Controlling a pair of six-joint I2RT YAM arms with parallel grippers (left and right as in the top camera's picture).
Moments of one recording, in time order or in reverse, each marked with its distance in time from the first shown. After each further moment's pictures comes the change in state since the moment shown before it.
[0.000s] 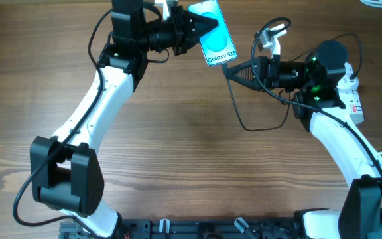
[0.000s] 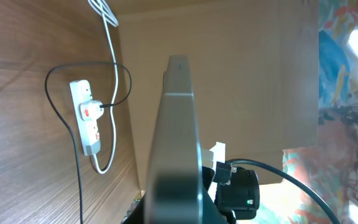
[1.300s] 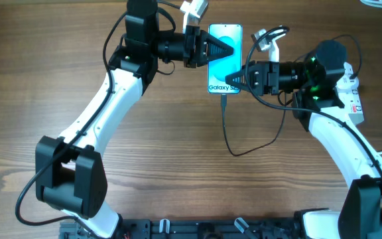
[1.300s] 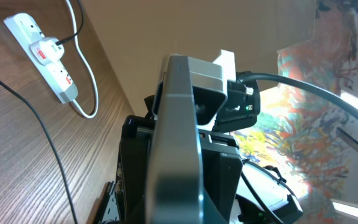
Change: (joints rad) left arm -0.056 0.000 -0.003 -0.019 0.297 0.216; right arm 0.010 0.000 0.004 0.016 -0.080 -0.186
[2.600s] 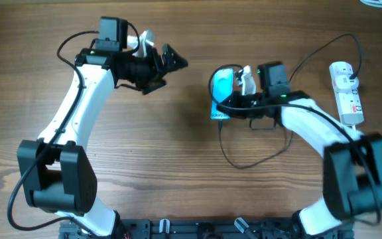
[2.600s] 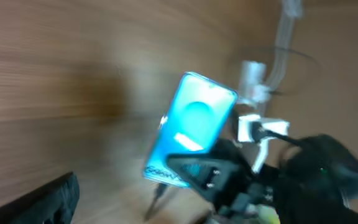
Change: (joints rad) left arm 0.196 -0.009 0.002 -0.945 -0.607 0.507; right arm 0.148 0.226 0.009 -0.946 0.788 -0.732
